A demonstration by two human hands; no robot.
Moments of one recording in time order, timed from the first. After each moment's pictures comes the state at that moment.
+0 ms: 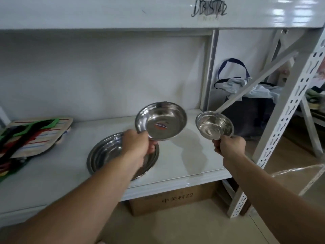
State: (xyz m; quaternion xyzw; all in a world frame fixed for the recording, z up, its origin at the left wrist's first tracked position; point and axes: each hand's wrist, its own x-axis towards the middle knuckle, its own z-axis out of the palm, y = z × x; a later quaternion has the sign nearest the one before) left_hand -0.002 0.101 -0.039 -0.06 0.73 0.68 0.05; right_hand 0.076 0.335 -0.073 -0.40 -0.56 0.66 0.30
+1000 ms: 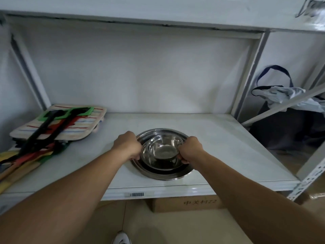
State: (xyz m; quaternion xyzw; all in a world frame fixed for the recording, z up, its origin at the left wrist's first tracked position) left_hand -0.073 -0.058 -0.060 -0.03 0.95 0.27 0.11; right_hand -0.030 0.139 -0.082 -0.27 -0.83 0.49 0.02
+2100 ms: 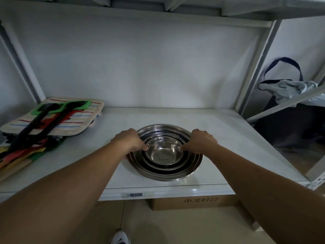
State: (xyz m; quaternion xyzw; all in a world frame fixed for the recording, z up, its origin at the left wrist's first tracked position) left_hand -0.108 -0.048 -0.078 -0.01 0.96 0.23 0.16; right_hand -0.057 0.177 -0.082 -0.19 -0.97 0.15 -0.05
